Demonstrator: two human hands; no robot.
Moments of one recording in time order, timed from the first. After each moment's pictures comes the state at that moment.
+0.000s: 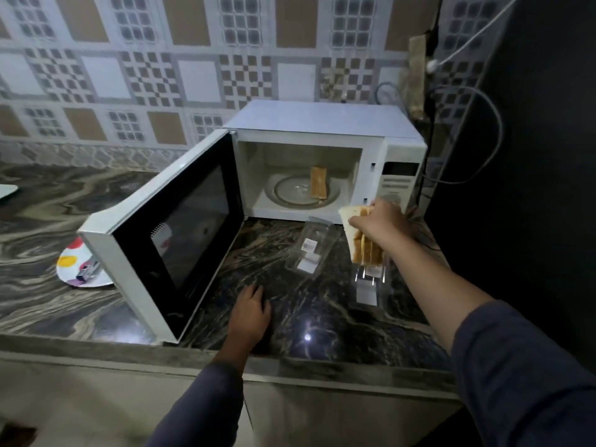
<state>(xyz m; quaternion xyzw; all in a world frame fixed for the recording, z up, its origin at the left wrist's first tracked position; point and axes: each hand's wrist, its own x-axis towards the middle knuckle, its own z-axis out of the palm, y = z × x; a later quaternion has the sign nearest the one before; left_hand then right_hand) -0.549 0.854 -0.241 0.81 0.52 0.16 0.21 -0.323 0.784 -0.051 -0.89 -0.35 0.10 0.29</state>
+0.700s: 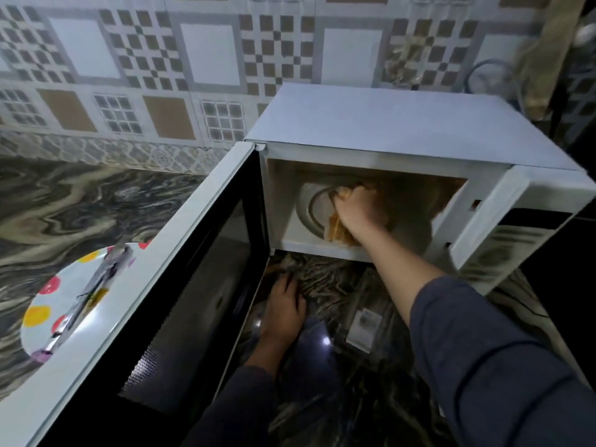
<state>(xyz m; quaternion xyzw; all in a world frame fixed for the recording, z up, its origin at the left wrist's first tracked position) -0.484 1.019 -0.243 0.81 0.50 0.19 0.25 -0.319 1.047 -0.084 -0.87 -0.38 0.13 0.29</state>
